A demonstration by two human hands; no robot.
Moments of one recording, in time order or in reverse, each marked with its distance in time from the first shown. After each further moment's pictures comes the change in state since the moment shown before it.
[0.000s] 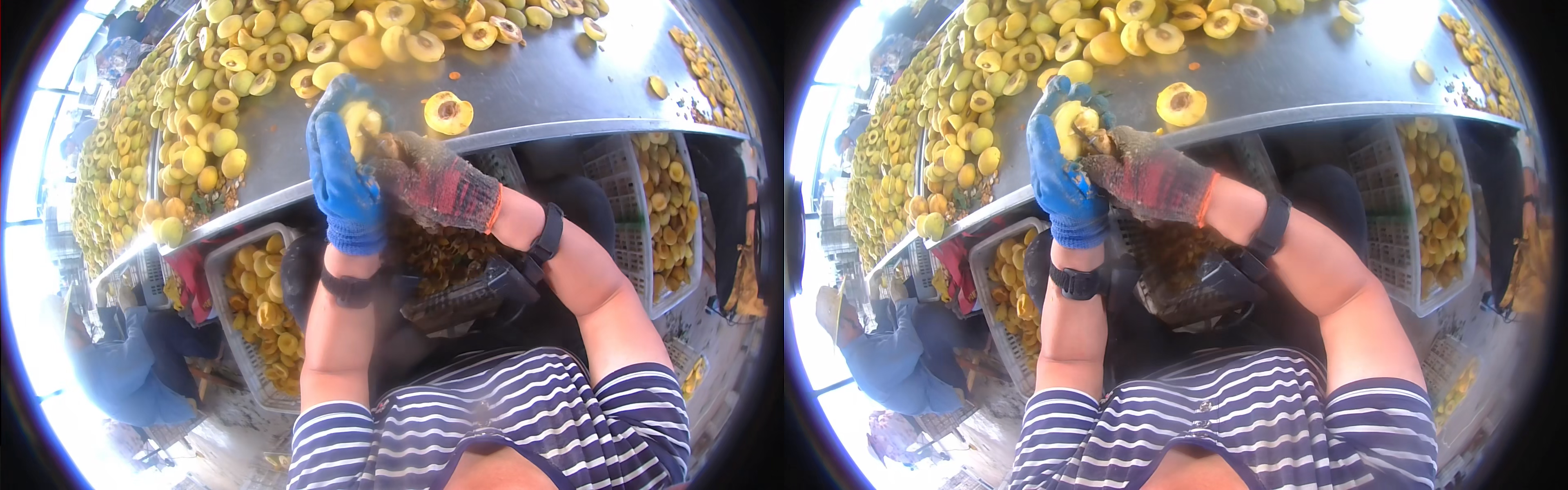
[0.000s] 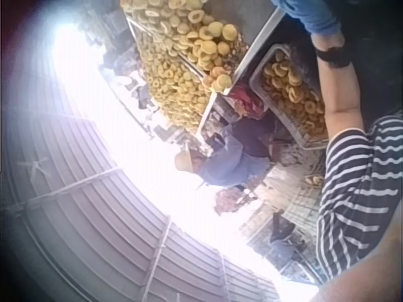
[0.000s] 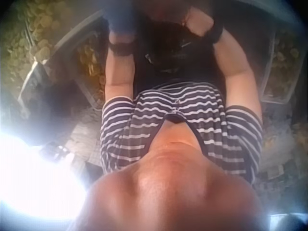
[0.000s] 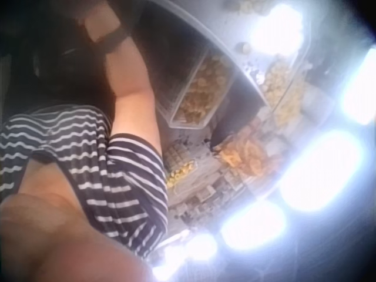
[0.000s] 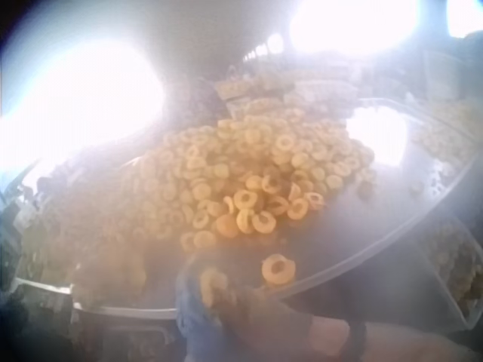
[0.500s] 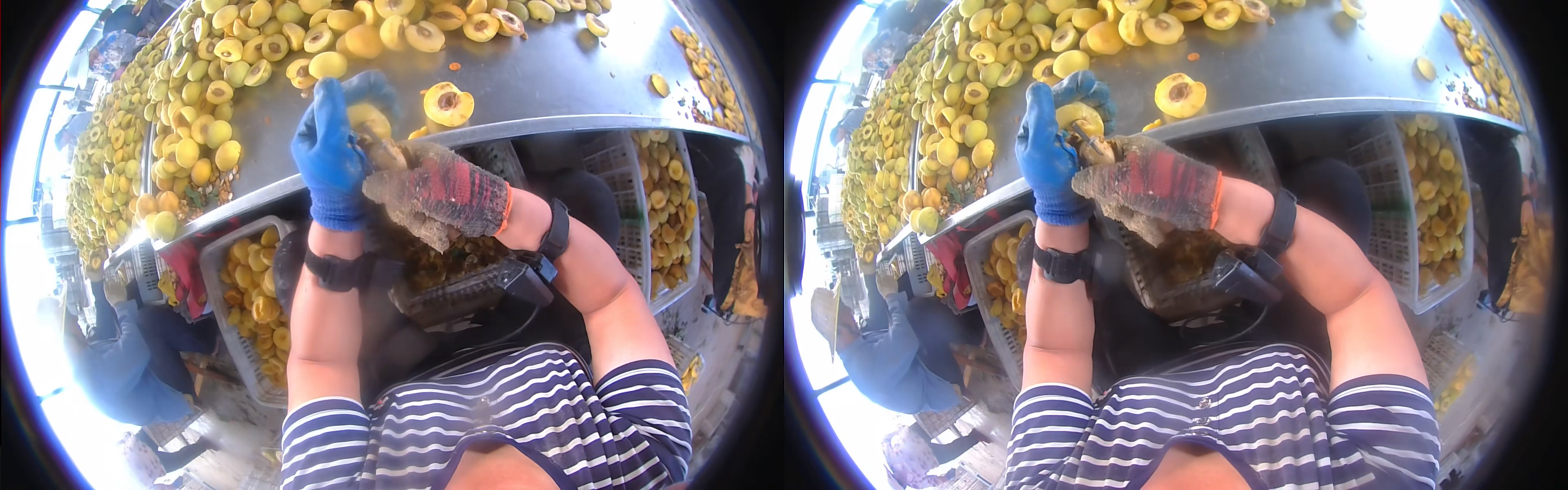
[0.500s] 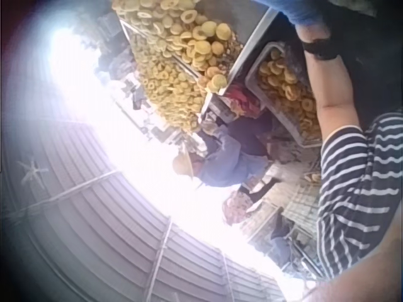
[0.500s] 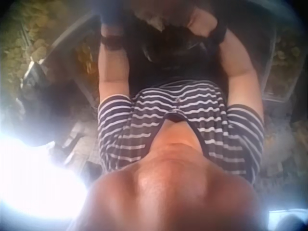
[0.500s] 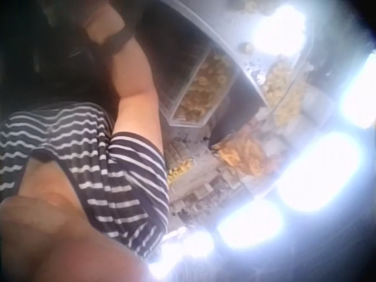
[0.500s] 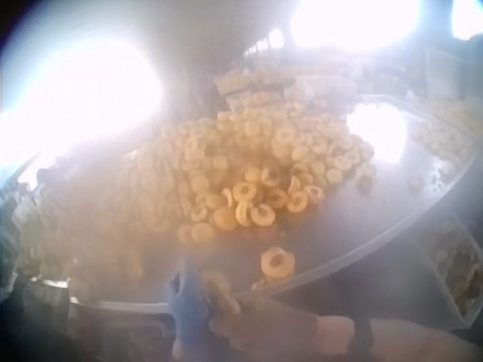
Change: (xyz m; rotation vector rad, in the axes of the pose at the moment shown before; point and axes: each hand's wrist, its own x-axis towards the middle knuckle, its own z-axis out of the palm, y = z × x) left_hand 0.019 0.014 0.003 -0.275 0.053 -0.295; right_hand -0.009 -0.031 -0.015 0.800 -0.179 0.705
